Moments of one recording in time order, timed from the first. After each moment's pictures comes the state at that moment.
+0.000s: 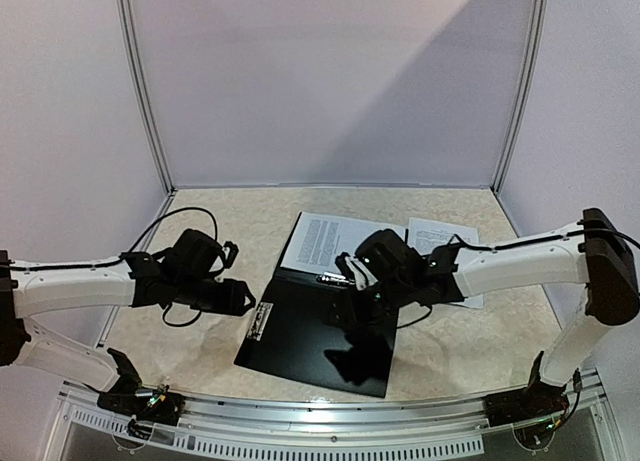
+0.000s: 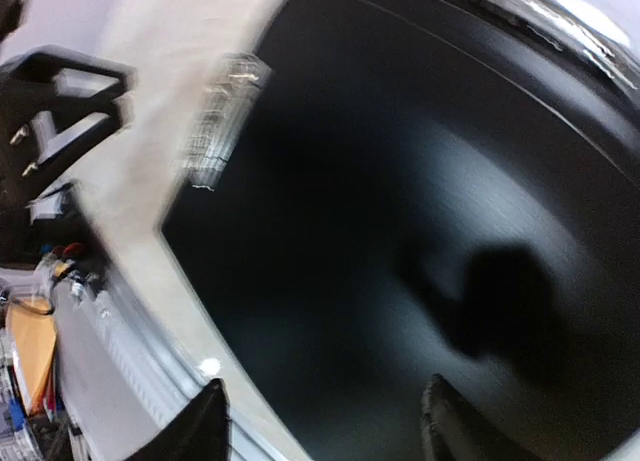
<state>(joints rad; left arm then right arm) -0.74 1.22 0.63 -0.34 -0.02 -0.57 1.04 1.67 1.04 -0.23 -0.21 0.76</state>
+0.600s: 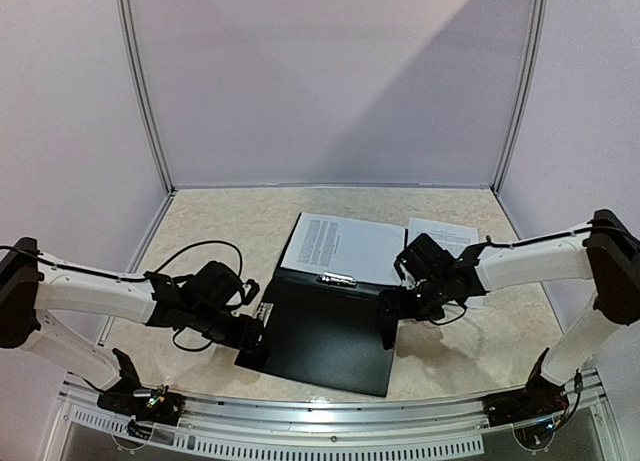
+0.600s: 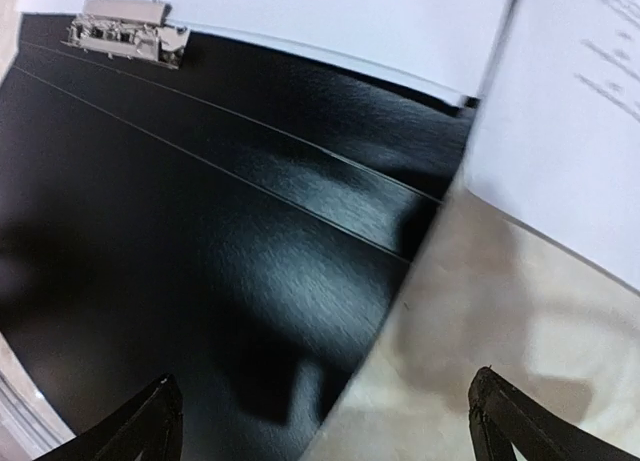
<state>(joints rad) -0.88 1.35 0.54 -0.26 0.10 -0.60 0.83 1.58 0.83 -0.35 0.00 0.71</state>
